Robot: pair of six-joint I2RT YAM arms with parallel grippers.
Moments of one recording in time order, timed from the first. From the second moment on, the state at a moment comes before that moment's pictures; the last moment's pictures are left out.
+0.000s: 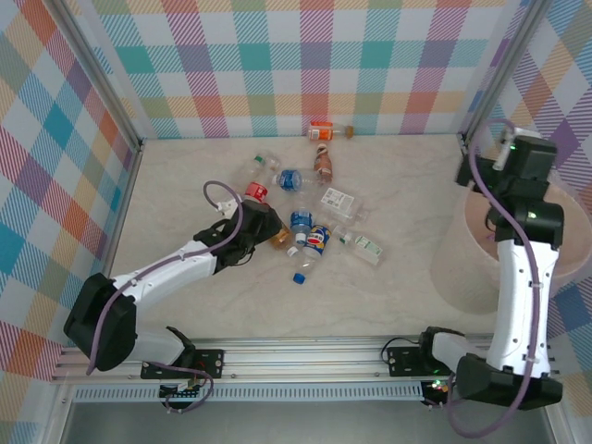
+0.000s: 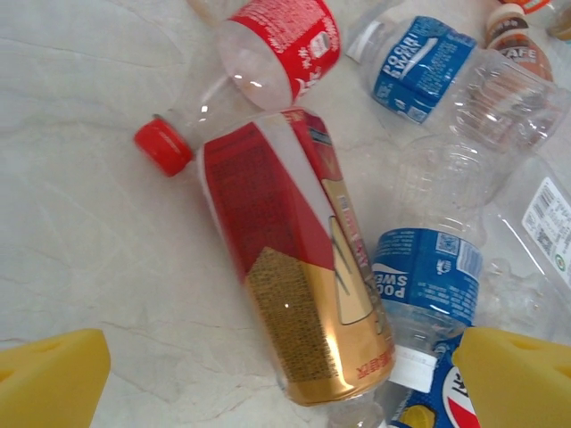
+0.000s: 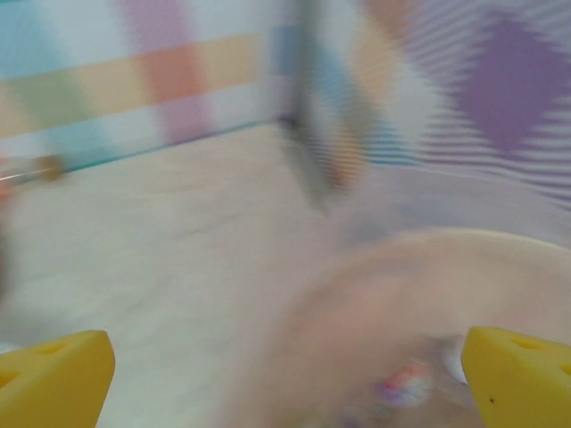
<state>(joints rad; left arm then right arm) -0.65 1.34 0.87 -0.35 -0.38 -0.98 -0.11 1.12 1.53 -0.94 0.12 0.05</state>
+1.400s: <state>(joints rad) -0.62 1.13 0.67 -0.45 -0.46 -1.20 0.31 2.12 1.73 -0.88 -0.21 -0.66</state>
